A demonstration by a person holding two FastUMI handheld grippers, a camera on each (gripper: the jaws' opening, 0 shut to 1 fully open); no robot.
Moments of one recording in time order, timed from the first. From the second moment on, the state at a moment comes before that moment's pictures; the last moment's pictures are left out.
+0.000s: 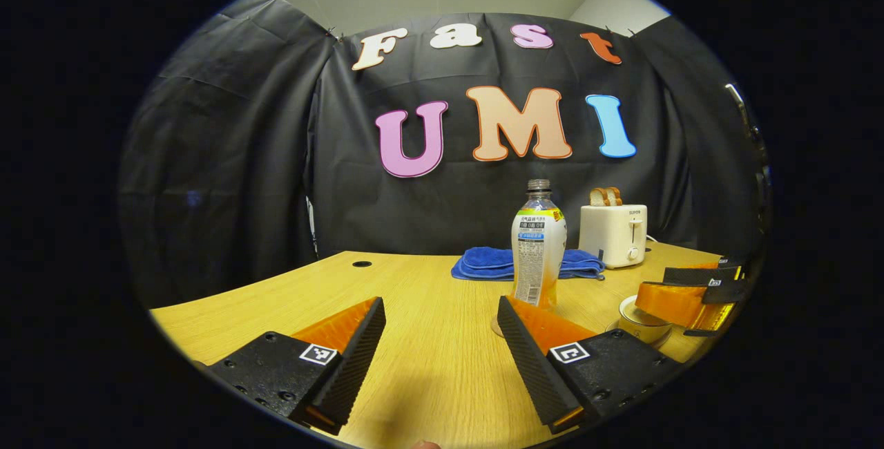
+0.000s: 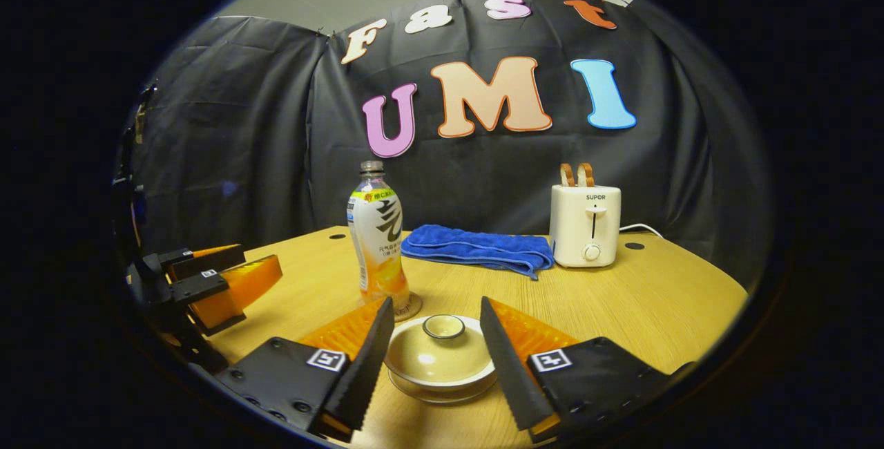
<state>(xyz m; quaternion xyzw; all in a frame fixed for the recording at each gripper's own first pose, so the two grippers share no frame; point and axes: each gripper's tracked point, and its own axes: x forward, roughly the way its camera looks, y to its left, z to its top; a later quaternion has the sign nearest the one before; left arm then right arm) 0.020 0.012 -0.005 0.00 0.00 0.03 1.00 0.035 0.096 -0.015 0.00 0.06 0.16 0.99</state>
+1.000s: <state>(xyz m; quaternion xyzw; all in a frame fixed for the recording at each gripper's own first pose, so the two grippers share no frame) -0.021 -0.015 -0.002 0.00 0.00 -0.02 1.00 -0.026 0.021 -0.008 0.00 0.03 0.07 1.00</state>
